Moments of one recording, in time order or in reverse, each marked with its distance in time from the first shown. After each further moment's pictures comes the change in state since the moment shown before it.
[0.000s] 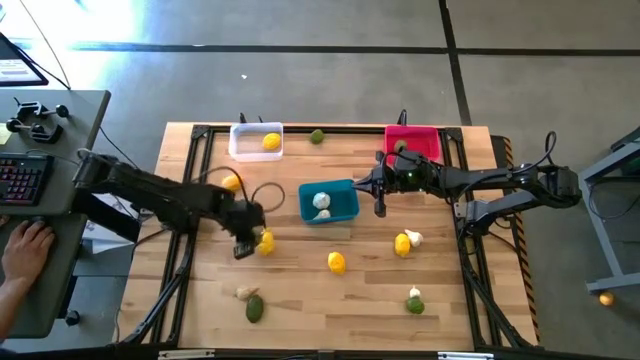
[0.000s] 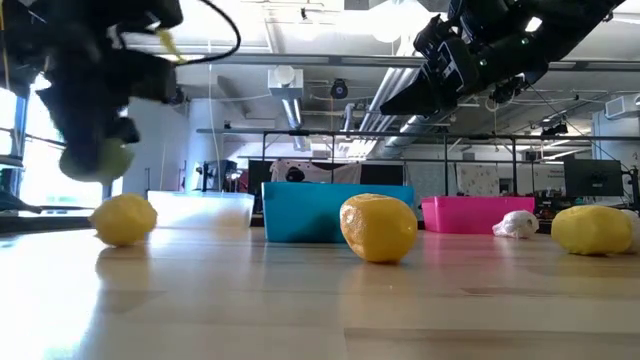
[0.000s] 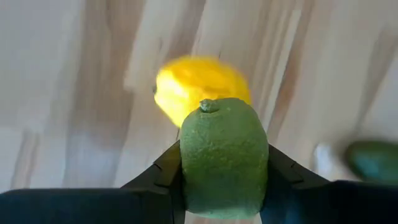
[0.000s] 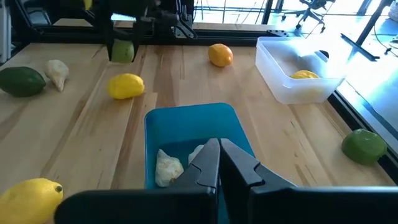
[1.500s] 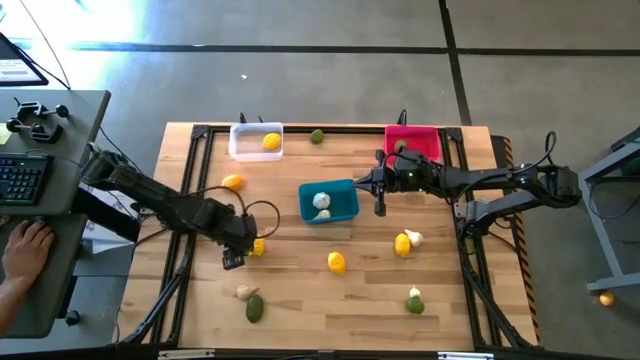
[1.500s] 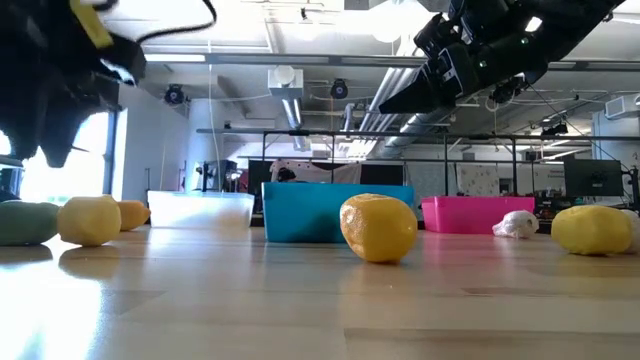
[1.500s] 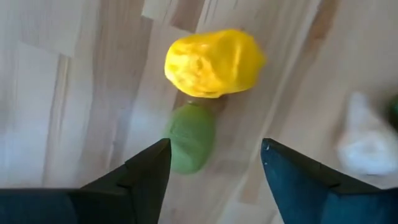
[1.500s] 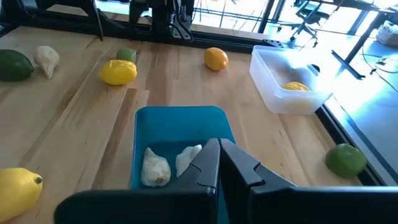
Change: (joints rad) left arm -0.219 0.084 0.121 -0.308 -0.147 -0.172; right arm 0.000 0.000 0.000 0.011 0.018 -0.101
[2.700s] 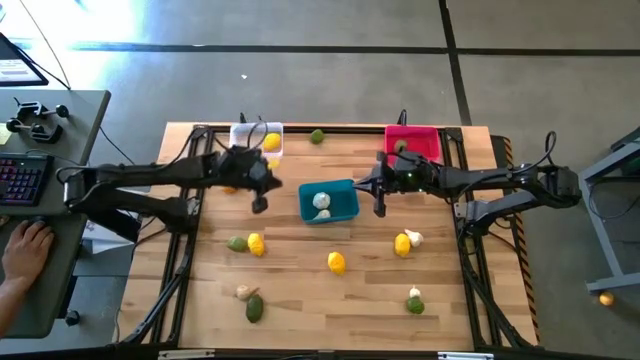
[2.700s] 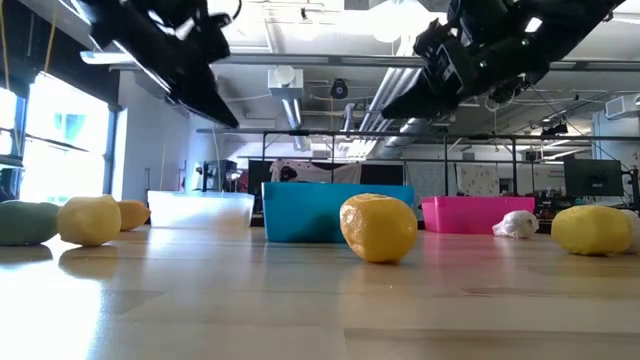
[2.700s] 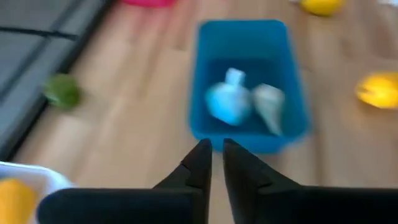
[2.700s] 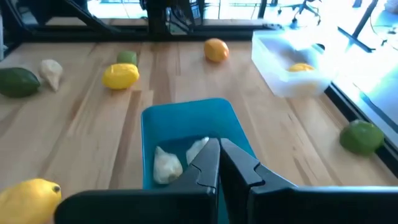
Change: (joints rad) left arm 0.626 -0.194 -0.107 0.686 0.065 0.747; right arm 0.002 0.000 0.000 -0.021 0.001 0.123
